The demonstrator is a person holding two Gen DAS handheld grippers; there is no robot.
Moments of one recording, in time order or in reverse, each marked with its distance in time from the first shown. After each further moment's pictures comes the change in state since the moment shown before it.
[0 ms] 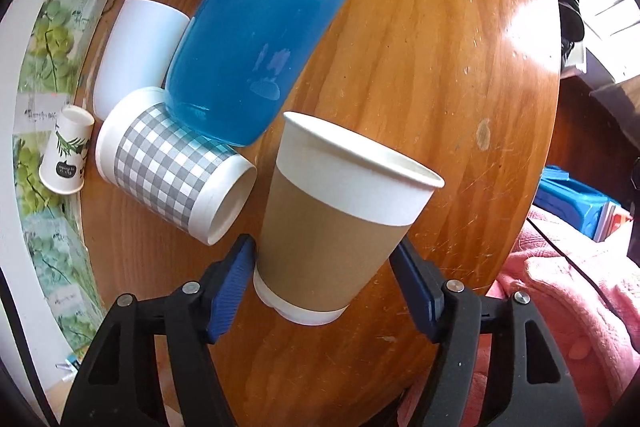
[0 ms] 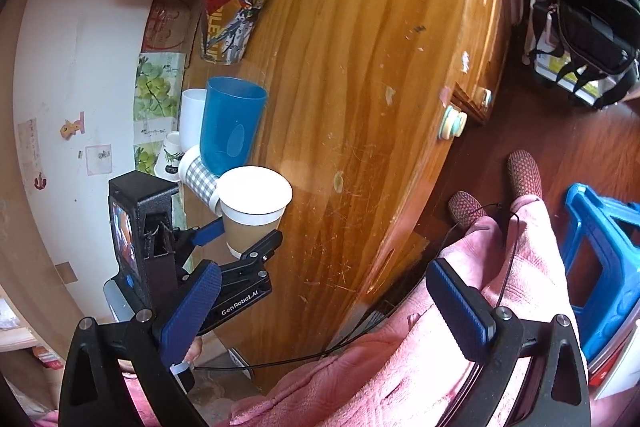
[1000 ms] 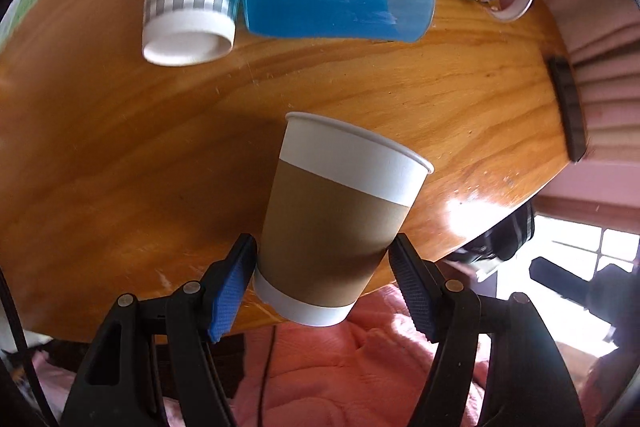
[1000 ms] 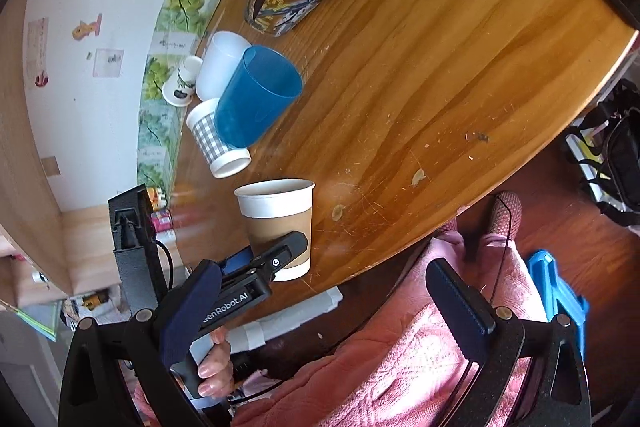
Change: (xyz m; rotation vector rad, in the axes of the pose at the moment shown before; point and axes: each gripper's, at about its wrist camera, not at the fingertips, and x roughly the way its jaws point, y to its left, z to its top) left arm -0.004 0.018 -0.054 -0.939 -0.087 -0.443; right arm 0.003 0.030 0.072 -0.359 0.282 -0.074
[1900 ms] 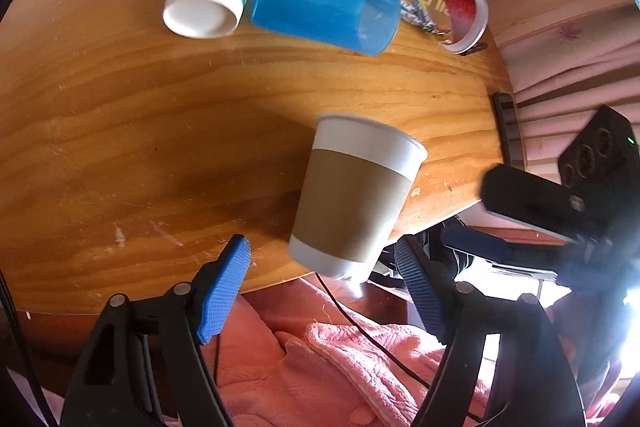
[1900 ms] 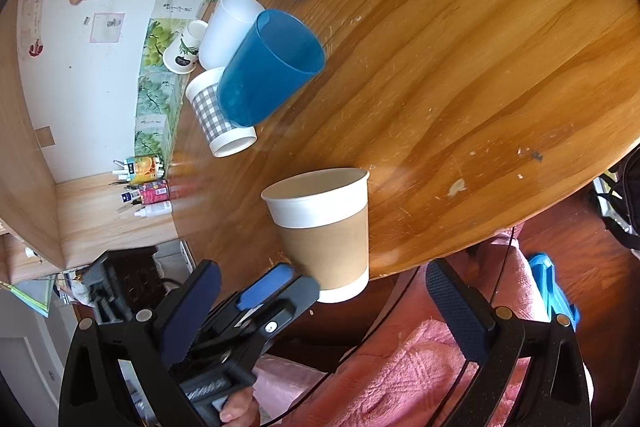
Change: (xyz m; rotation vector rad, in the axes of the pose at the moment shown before) left arm -0.027 0.025 -0.056 -0.070 -0.145 -0.219; right arm 0.032 0.017 0.013 -0.048 0.091 -0.003
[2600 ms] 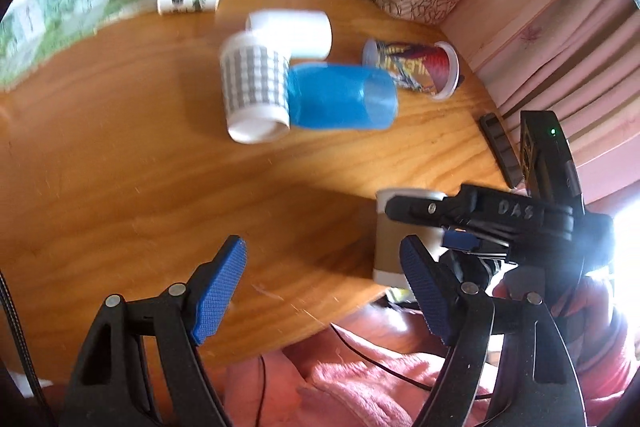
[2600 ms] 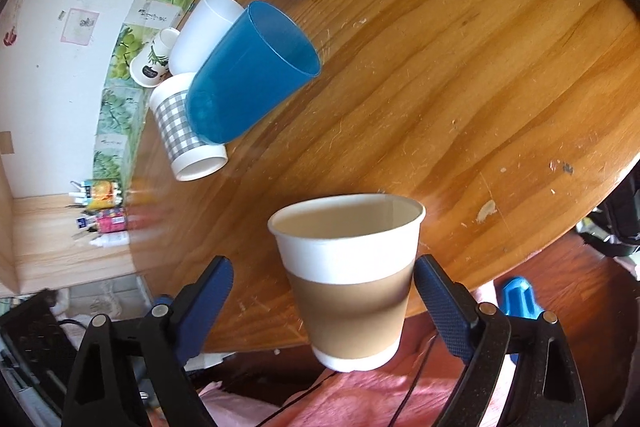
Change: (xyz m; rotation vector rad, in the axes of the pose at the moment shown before) left arm -0.054 0.013 0.004 0.220 -0.229 0.066; right arm 0.040 0.022 -0.005 -0.021 -0.177 -0.200
